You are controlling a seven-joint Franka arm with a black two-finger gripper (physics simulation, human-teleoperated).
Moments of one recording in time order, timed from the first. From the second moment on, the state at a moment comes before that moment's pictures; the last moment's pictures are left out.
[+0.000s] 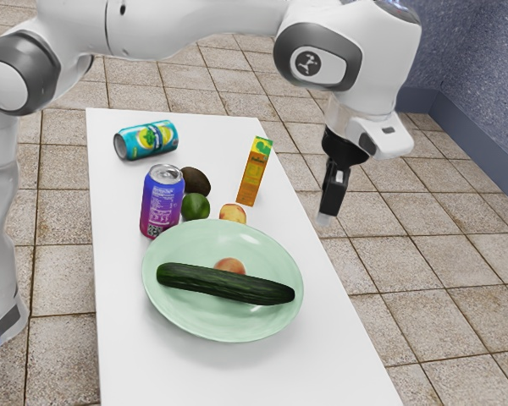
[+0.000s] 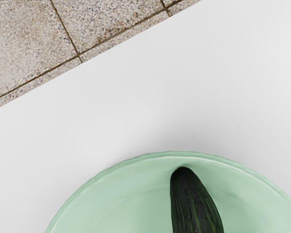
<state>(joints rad) -0.19 0.14 -0.26 -1.32 0.09 1.48 0.04</state>
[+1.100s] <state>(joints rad) -0.18 -0.16 -0.26 -1.98 -0.04 1.74 0.06</state>
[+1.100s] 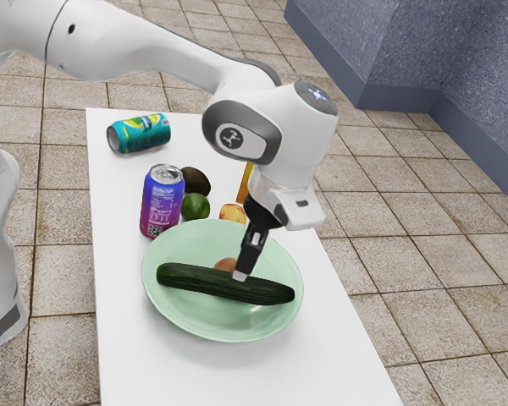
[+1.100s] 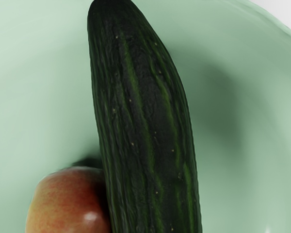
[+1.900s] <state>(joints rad) -0.18 -0.10 -0.27 -2.05 -0.05 1.85 0.08</state>
